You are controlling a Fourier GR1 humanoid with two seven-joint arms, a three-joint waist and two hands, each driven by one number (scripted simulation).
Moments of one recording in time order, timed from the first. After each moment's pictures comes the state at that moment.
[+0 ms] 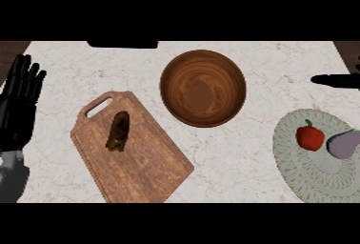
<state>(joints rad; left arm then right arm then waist) -0.19 0.44 0.03 -1.59 0.29 0.20 -0.02 -0.59 -0.66 -0.03 -0.97 -0.25 -0.20 0.57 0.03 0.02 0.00</state>
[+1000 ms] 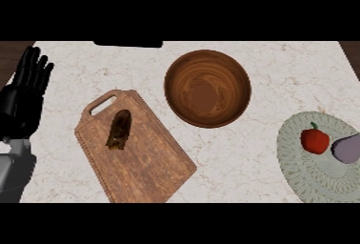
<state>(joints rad) -0.27 0.43 0.03 -1.49 0.28 0.16 -0.04 -0.93 -0.97 0.09 -0.45 -0.31 0.74 0.87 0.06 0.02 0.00</state>
